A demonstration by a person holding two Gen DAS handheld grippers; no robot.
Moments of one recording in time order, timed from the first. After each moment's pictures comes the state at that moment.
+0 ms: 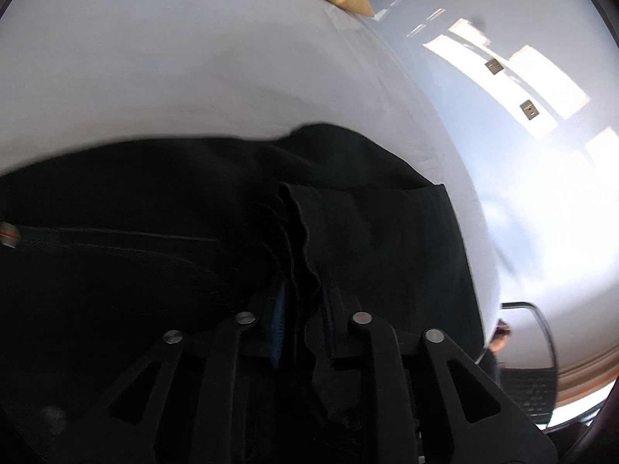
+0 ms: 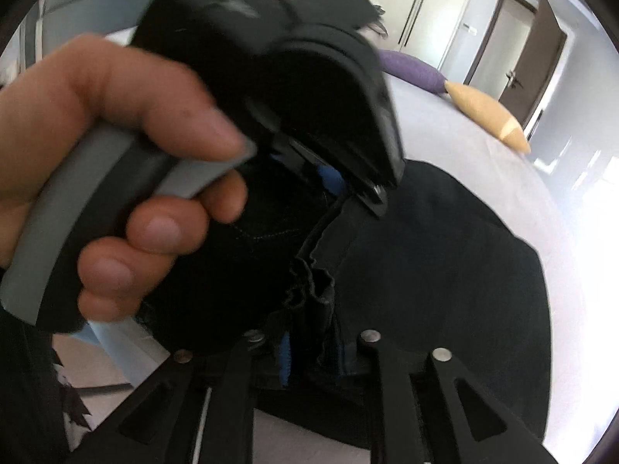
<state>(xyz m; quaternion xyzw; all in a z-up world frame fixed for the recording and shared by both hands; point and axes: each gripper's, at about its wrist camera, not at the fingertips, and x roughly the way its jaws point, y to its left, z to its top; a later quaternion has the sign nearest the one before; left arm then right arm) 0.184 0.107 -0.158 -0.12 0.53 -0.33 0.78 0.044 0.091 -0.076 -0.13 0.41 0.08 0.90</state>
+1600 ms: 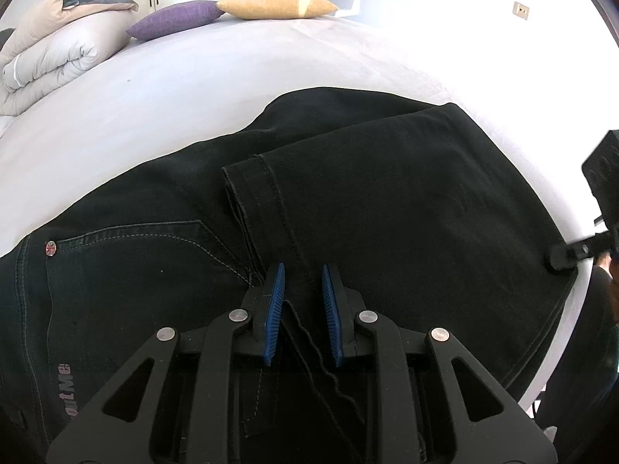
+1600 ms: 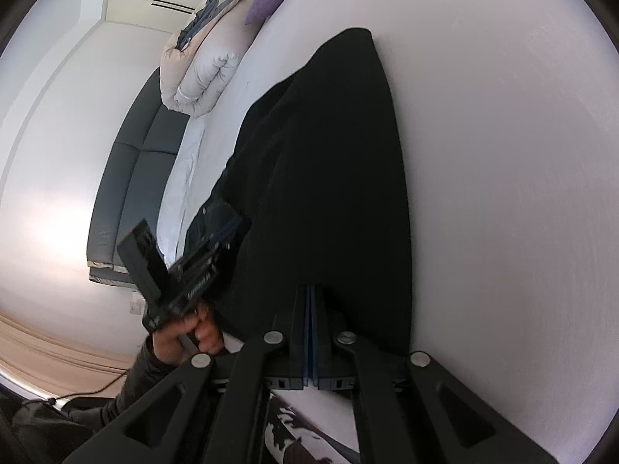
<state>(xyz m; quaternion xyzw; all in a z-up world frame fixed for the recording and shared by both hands) 0.100 0.054 -0.159 0.10 0.43 -0.28 0.85 0.024 -0.194 -0.111 0.40 0.50 0.20 0.75</state>
